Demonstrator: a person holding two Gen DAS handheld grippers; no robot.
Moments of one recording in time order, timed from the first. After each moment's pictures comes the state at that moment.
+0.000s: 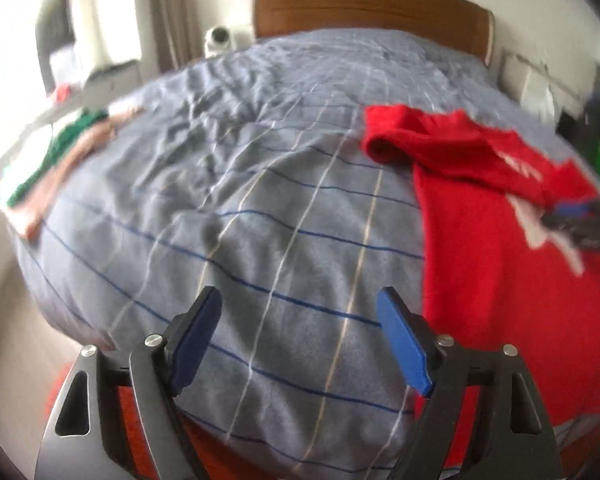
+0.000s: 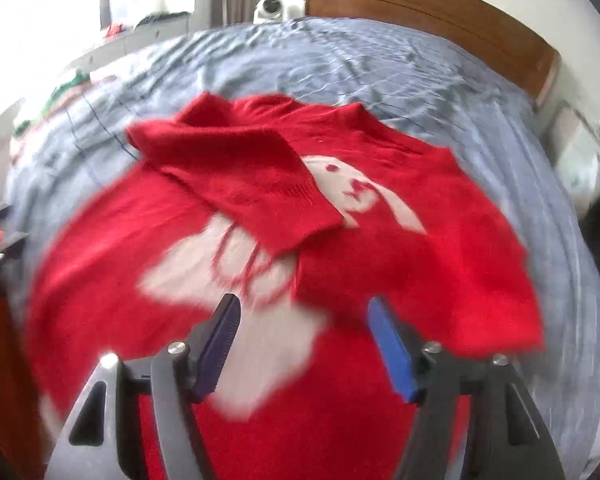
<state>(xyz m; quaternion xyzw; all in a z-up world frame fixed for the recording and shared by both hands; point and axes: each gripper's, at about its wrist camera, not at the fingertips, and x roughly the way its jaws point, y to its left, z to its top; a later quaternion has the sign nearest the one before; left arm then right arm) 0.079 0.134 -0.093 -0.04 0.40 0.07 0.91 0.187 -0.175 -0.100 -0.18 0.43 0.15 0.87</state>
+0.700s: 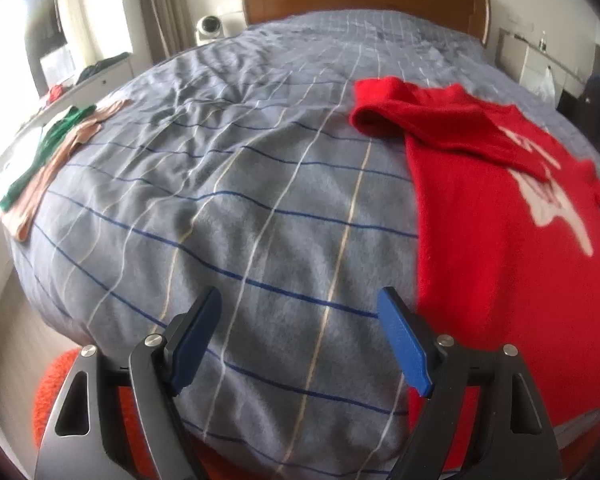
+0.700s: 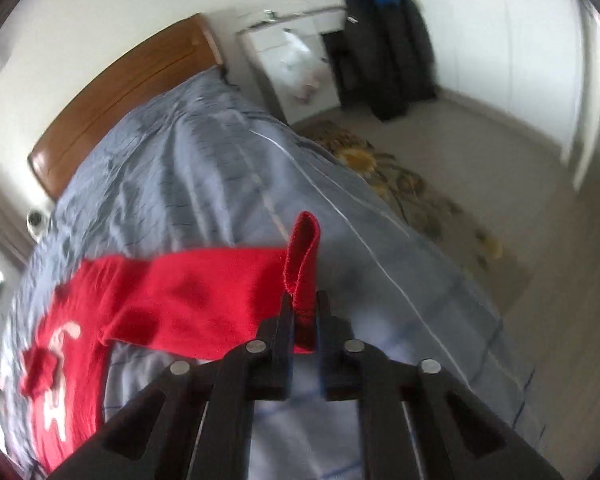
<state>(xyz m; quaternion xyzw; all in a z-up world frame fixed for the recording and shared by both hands) 0.081 0.108 -0.109 0.00 0.42 0.07 0.90 0.053 -0.585 -0.075 0.28 0.34 -0.21 0.87</state>
